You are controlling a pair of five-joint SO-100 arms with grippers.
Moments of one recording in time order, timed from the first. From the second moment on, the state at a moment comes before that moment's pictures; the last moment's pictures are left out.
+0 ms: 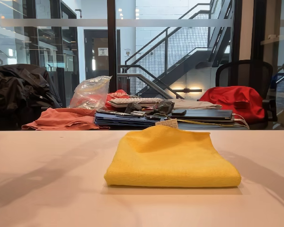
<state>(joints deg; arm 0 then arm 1) -33.2 91.5 -11.1 61.3 -24.3 20.0 107.8 23.4 48.4 44.4</state>
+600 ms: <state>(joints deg) -28.9 93.7 -11.6 49.4 -28.7 20.0 108.0 23.4 25.8 59.9</state>
